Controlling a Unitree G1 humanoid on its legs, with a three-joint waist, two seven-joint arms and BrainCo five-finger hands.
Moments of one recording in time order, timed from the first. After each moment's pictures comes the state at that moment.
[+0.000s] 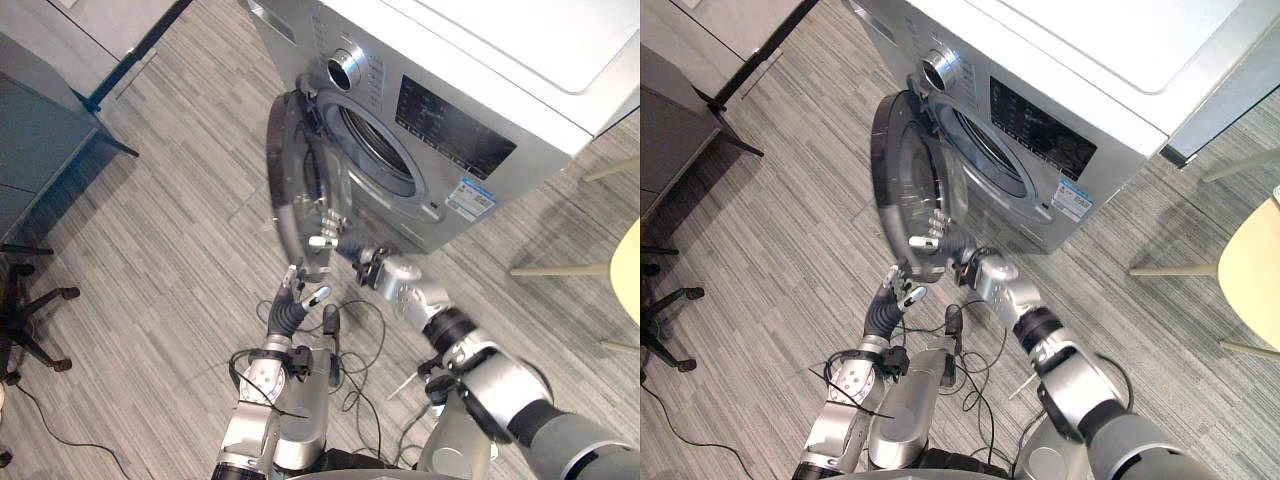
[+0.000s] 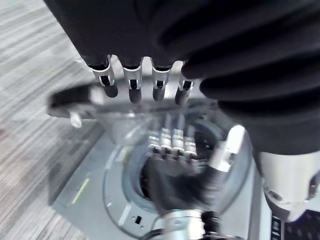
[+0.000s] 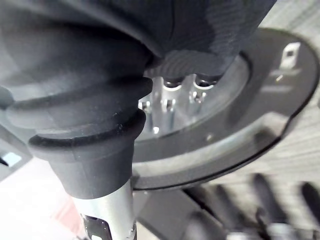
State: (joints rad) left arm 0.13 -0.05 -0.19 -0.08 0.06 -0.06 0.07; right arm -0.71 -0.11 0.47 0.72 0.77 0.05 0.18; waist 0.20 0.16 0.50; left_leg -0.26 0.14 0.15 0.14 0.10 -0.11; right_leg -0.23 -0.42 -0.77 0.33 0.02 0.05
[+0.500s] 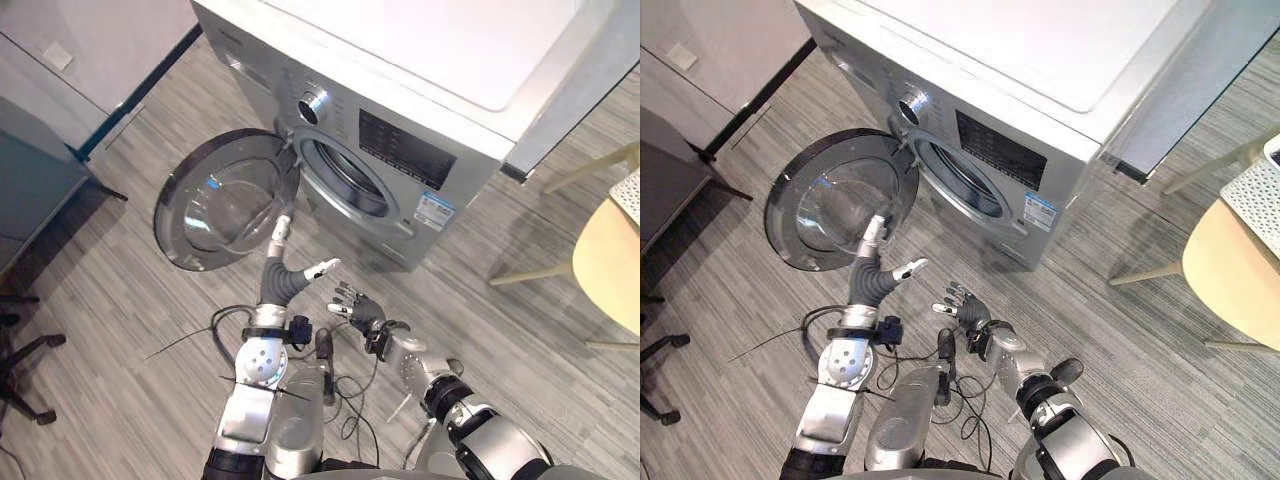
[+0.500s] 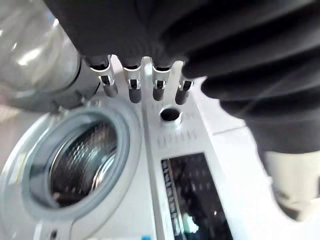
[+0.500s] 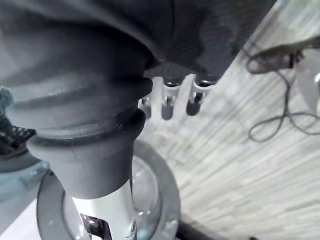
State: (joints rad) left arm -0.05 -0.01 -0.17 -0.04 0.15 -0.10 0.08; right arm -0.44 -0.05 0.40 0.90 0.67 0.00 0.17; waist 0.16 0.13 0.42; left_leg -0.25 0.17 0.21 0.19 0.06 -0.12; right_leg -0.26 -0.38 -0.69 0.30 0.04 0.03
